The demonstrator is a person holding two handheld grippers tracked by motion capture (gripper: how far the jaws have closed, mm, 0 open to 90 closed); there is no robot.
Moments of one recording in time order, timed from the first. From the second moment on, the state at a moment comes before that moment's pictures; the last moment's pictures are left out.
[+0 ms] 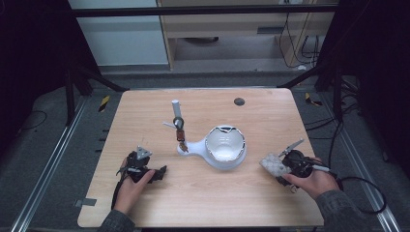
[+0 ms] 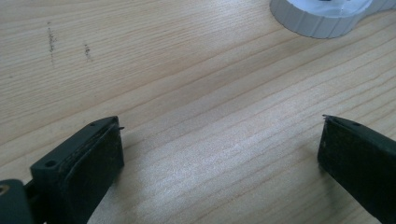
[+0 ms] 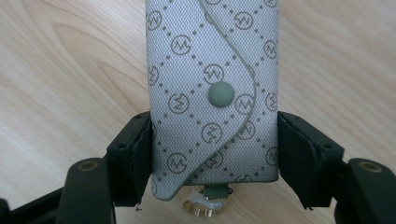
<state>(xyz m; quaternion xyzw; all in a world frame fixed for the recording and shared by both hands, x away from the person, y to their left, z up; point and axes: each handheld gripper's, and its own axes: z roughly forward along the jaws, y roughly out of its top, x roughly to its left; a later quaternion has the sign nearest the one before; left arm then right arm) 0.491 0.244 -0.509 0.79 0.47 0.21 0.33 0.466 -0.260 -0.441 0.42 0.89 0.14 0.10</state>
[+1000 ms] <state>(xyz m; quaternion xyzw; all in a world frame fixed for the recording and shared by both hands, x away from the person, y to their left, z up) 0.491 0.244 -0.509 0.79 0.47 0.21 0.33 0.480 -0.185 -0.347 0.31 0.93 0.11 0.16</state>
